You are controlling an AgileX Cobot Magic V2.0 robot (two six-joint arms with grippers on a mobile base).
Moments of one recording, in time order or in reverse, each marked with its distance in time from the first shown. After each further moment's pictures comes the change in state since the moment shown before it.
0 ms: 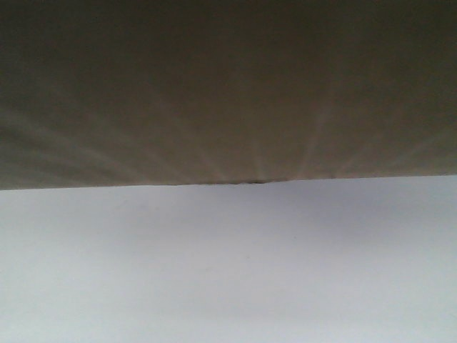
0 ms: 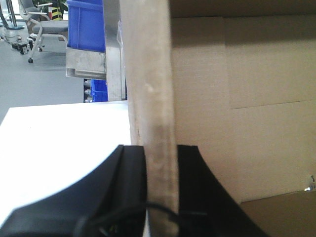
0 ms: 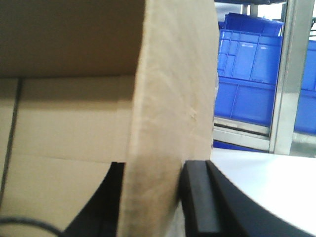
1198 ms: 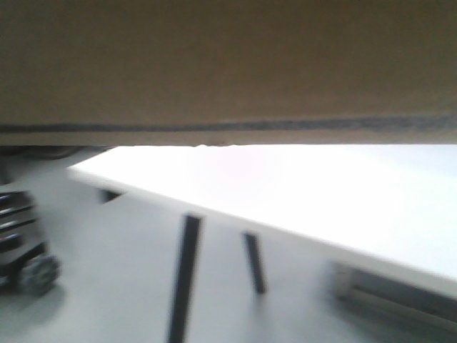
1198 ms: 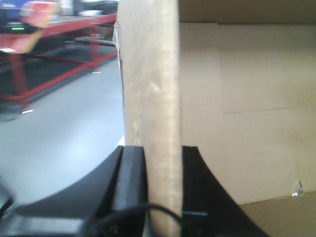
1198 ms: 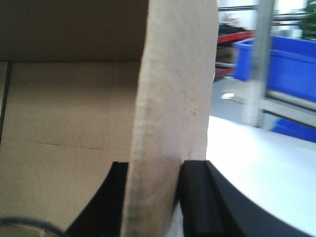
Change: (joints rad) left arm 0.000 0.000 -0.121 0.022 0.051 0.002; right arm -0.004 0.000 0.000 0.022 0.007 0.005
